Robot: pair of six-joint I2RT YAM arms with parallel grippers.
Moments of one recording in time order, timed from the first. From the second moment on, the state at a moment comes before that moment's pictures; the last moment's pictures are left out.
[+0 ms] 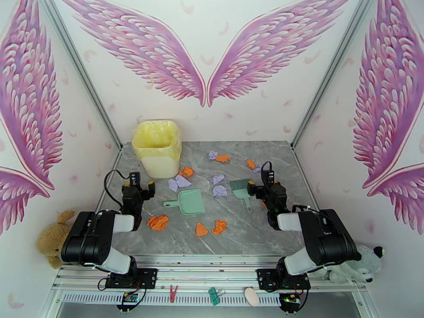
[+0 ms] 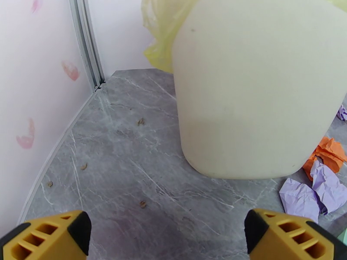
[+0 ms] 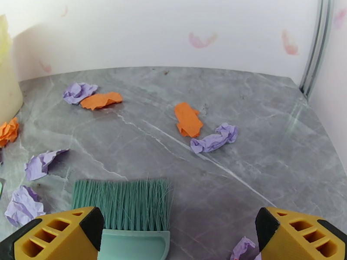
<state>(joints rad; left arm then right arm) -0.01 1.54 0.36 0.88 -0.18 0.00 0.07 1.55 0.39 0.86 -0.01 0.00</state>
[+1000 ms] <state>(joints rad) -0.03 1.23 1.06 -0.36 -0.13 -0.47 0.09 1.59 1.25 -0.94 0.31 0.36</state>
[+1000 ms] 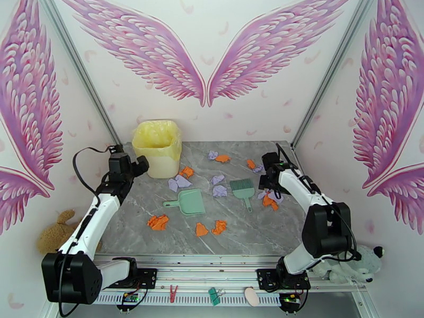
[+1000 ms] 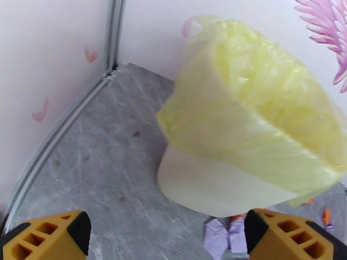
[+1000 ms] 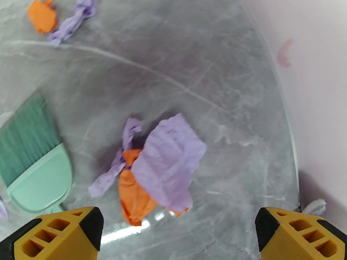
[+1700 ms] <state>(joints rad) -0.19 1.38 1.22 -0.67 0.13 -0.59 0.21 1.70 1.16 -0.86 -0.09 0.16</state>
